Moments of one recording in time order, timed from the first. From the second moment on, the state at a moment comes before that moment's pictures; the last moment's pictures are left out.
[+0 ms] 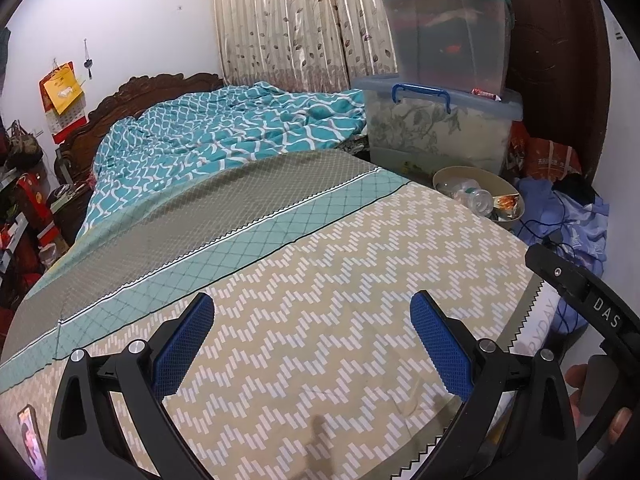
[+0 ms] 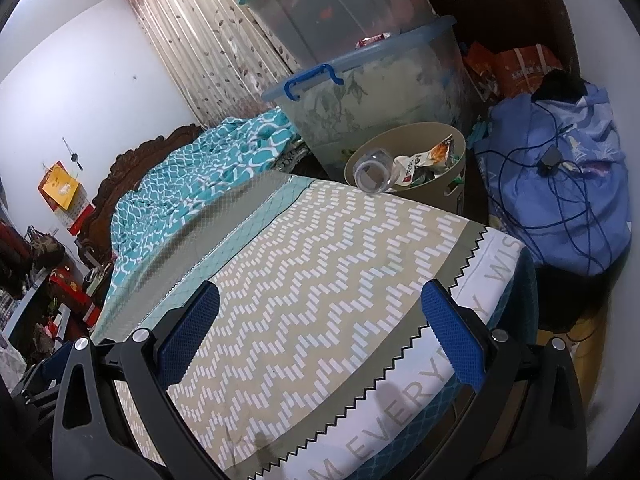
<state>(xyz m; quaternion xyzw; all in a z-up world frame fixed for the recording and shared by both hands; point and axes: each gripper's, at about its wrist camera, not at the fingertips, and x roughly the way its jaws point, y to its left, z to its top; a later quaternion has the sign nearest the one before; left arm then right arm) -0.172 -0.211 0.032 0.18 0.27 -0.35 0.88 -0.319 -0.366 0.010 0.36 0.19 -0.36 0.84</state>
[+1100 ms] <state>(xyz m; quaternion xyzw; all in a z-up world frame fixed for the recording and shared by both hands) -0.158 -0.202 0.032 0.17 0.30 -0.34 0.87 -0.316 -0.362 0.014 0.36 0.21 -0.37 0.83</state>
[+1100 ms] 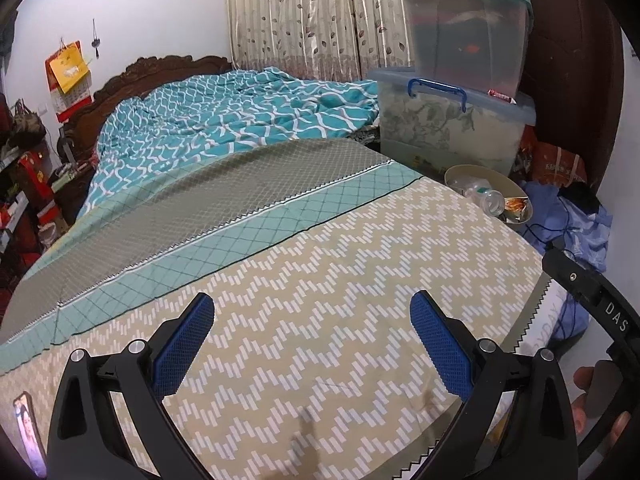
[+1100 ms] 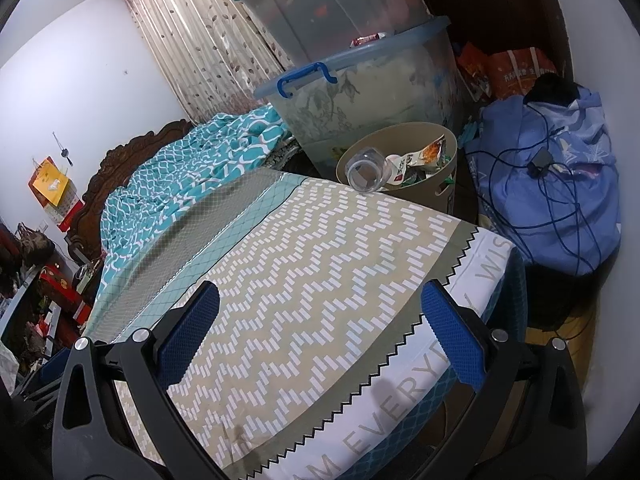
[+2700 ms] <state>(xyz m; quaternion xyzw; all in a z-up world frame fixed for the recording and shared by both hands) -0.154 -0.197 0.028 0.18 0.30 -0.33 0.88 -0.313 -0.357 0.005 0.36 0.22 -0.36 0.83</state>
